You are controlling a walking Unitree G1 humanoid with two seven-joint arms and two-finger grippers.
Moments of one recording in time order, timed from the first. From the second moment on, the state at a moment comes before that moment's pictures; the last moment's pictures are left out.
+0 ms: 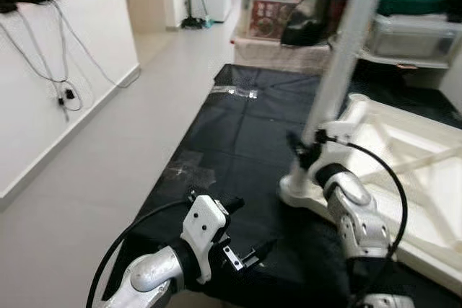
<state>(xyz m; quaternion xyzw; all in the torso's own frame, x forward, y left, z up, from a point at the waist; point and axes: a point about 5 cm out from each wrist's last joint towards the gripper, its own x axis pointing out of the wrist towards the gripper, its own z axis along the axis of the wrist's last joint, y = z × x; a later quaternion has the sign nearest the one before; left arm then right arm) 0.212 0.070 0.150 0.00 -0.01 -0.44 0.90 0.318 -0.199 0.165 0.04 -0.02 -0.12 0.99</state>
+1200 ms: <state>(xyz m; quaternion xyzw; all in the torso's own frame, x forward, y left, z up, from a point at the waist) 0.213 0.069 0.152 -0.01 -0.02 -0.44 0.90 0.301 -0.183 0.181 0.06 0.02 0.50 0.86</state>
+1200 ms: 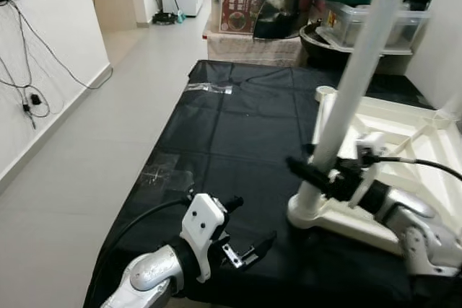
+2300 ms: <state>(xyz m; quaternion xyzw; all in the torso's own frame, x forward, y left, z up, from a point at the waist) 0.212 0.069 0.150 -0.01 -0.01 -0.44 0.90 0.281 -0.207 0.157 0.08 -0.03 -0.27 0.96</state>
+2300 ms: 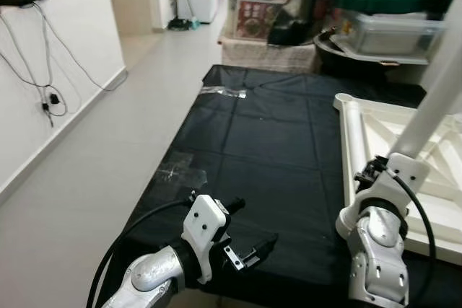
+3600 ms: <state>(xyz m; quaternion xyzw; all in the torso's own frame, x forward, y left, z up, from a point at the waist) 0.213 0.069 0.144 -0.01 0.00 -0.44 0.90 0.330 -0.159 0.166 0.04 -0.02 0.16 0.99</state>
